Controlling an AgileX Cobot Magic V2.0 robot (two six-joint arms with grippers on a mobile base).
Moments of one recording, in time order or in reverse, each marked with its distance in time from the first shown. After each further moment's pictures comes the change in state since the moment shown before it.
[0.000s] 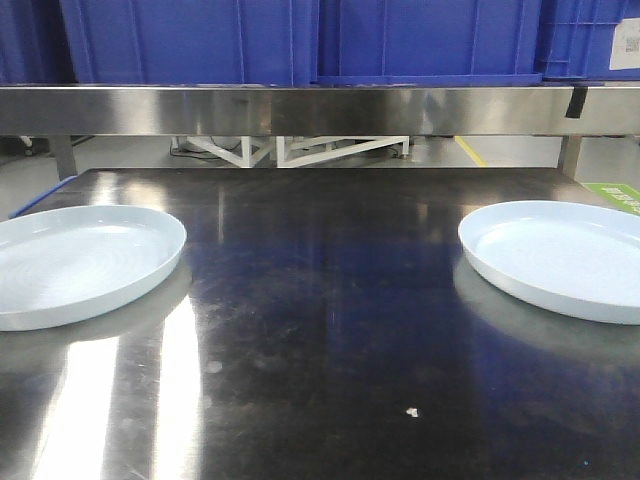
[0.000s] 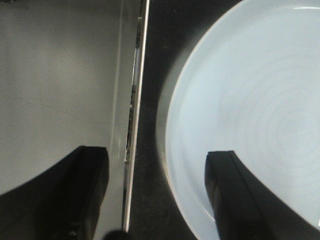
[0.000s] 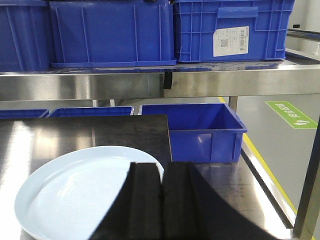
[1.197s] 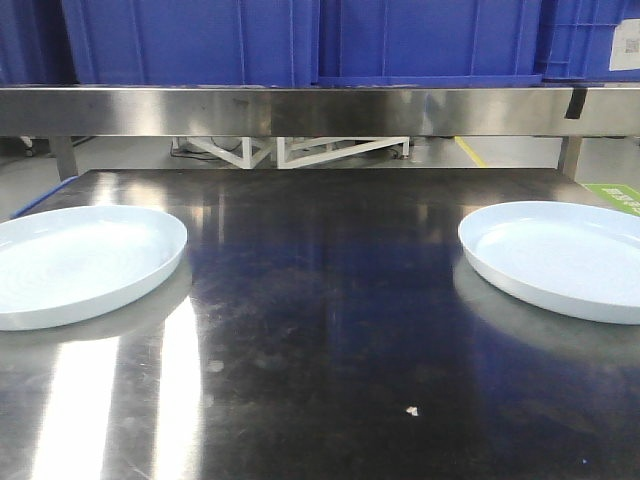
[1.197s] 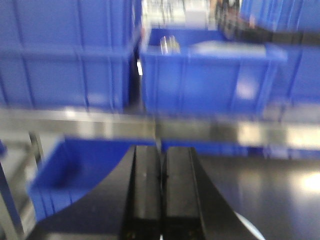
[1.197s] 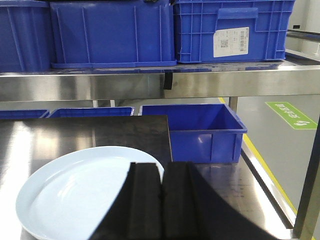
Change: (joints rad) left arm 0.000 -1.016 0.200 0.065 -0.226 -0.025; right arm 0.000 0.000 0.000 0.000 0.000 0.000
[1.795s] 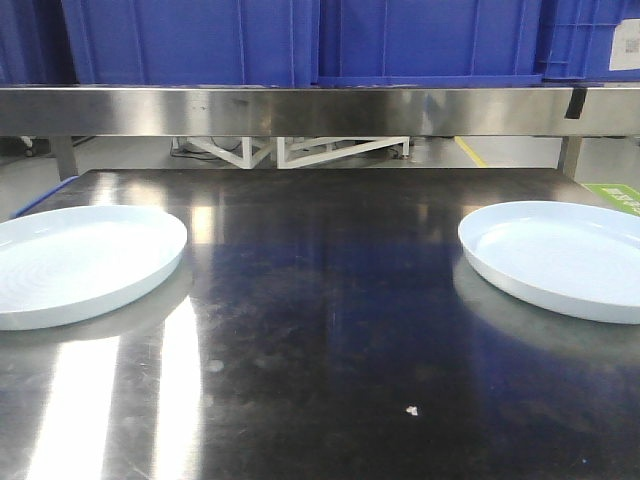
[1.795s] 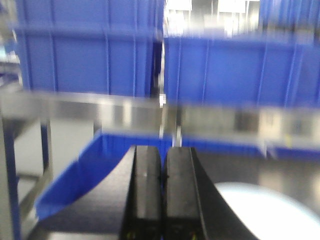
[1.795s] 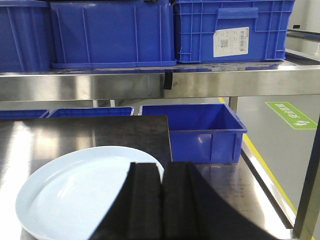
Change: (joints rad) left arm 0.000 -0.575 0.832 0.006 -0.640 0.002; right arm 0.000 0.000 0.000 0.000 0.000 0.000
